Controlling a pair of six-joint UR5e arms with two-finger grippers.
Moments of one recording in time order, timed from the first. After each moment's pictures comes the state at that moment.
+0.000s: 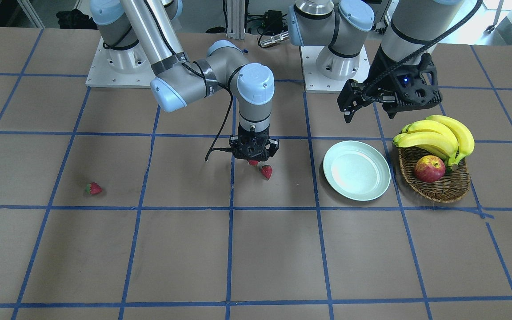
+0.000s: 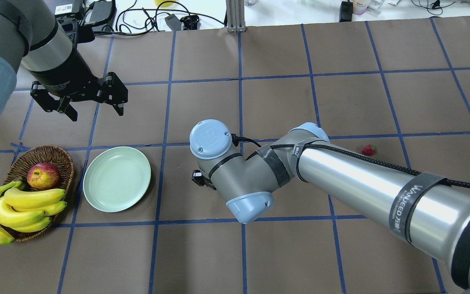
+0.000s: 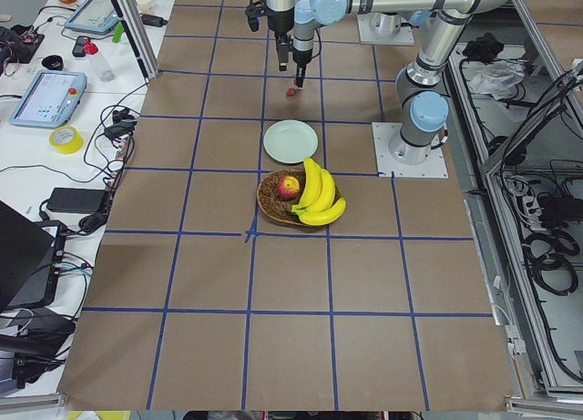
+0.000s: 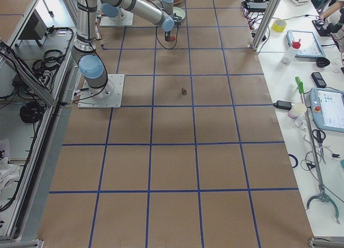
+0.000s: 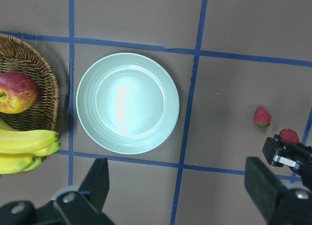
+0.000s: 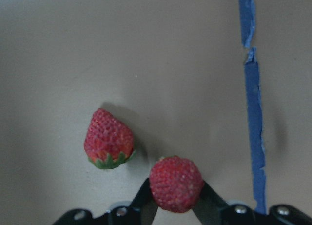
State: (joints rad) left arm -1.52 -1.52 -1.66 -1.53 1.62 -0.08; right arm 2.15 -1.13 1.89 -2.35 -1.55 0.71
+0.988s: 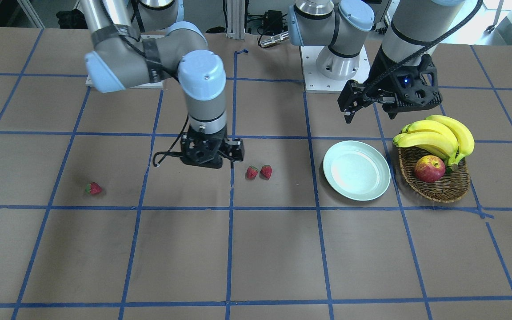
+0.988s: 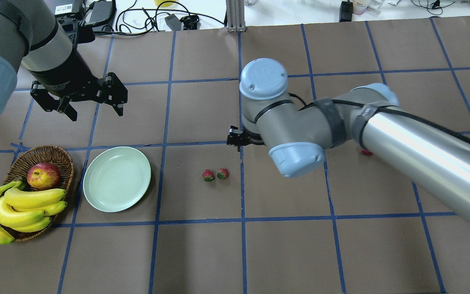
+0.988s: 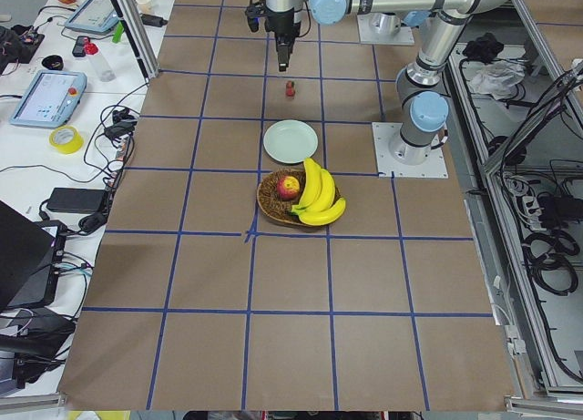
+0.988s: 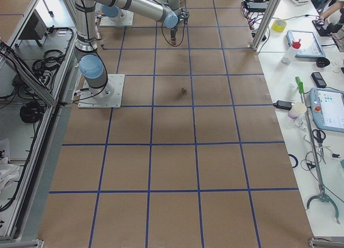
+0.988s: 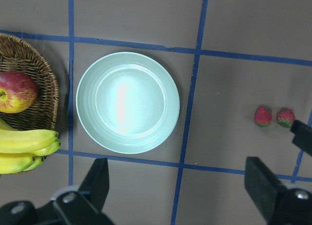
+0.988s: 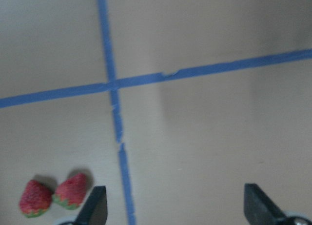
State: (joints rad) left arm -1.52 -1.53 -1.66 -1.53 1.62 -0.06; right arm 1.85 -1.32 1.85 -2.12 -1.57 0.41
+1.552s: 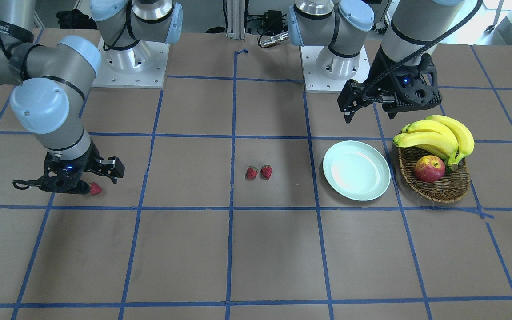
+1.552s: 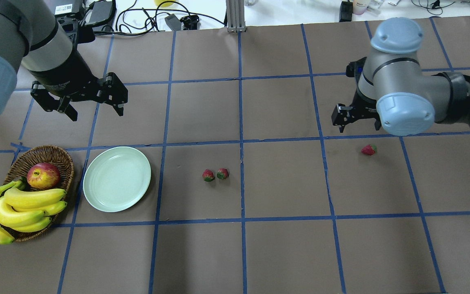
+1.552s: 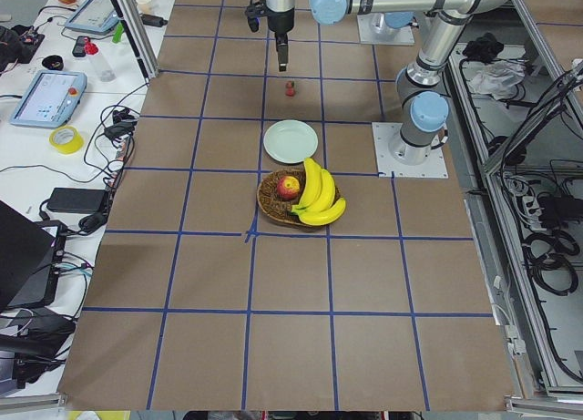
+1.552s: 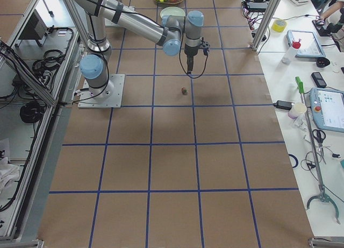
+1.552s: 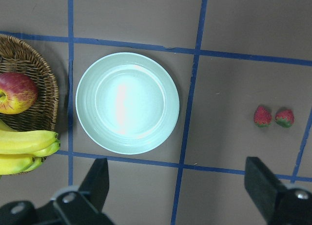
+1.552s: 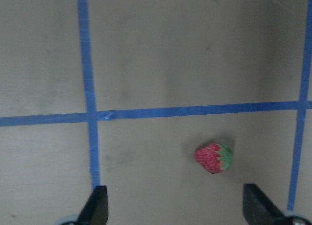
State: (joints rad) left arm -1.52 -1.53 -1.66 -1.53 1.62 -0.06; right arm 1.42 -1.36 1.93 -2.09 -1.67 -0.13
